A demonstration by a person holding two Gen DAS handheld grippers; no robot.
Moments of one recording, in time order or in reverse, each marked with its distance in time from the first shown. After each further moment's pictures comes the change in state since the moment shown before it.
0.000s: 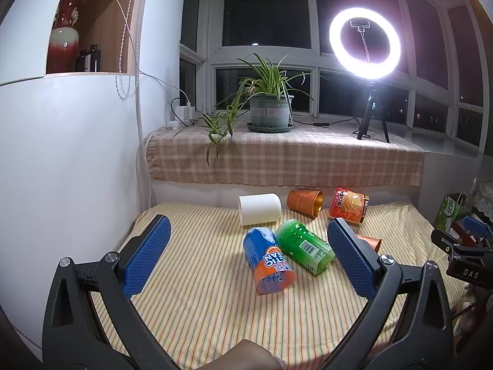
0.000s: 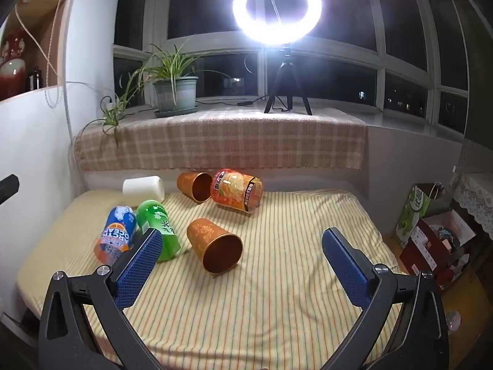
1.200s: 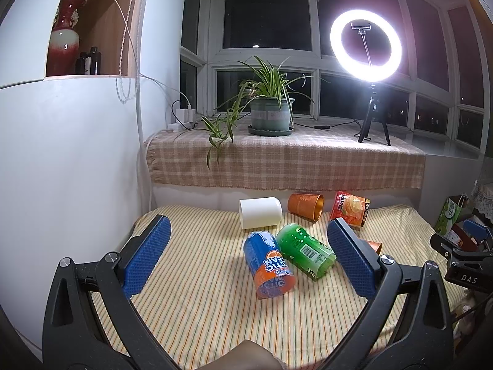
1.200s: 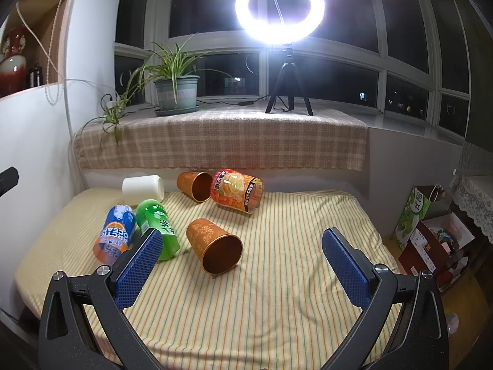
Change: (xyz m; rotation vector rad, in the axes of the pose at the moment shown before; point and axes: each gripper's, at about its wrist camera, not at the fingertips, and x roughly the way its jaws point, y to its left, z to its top) left arm 0.001 -0.001 0.001 -0.005 -0.006 0.012; right arm 0.001 0.000 0.000 -0.005 0.001 0.001
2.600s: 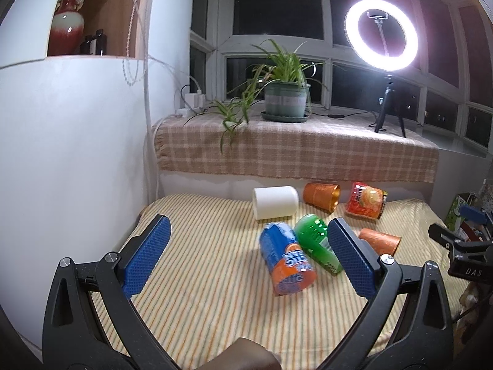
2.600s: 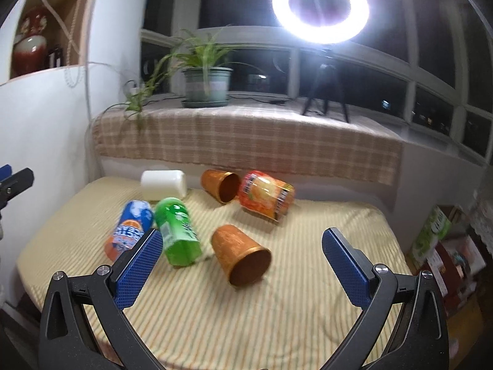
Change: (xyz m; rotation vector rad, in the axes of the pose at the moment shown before) left arm 0.028 0.023 -0.012 -0.021 0.053 0.033; right arm 0.029 0.034 0.014 -0.112 0.012 0.104
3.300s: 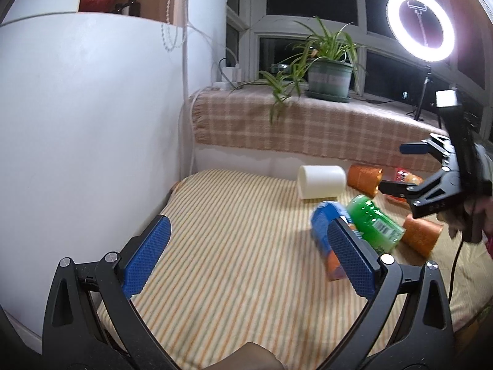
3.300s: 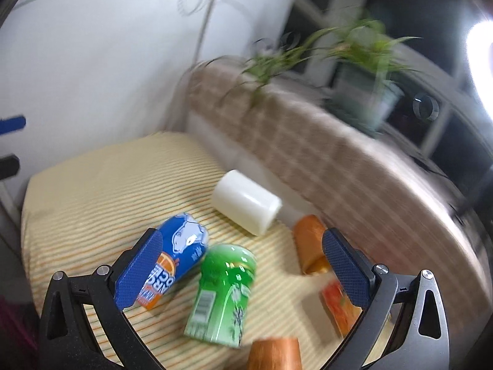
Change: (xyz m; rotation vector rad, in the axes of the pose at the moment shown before) left arm 0.029 0.060 -0.022 -0.047 0.092 0.111; right arm 0.144 0.095 0.065 -0.555 0.094 0.439
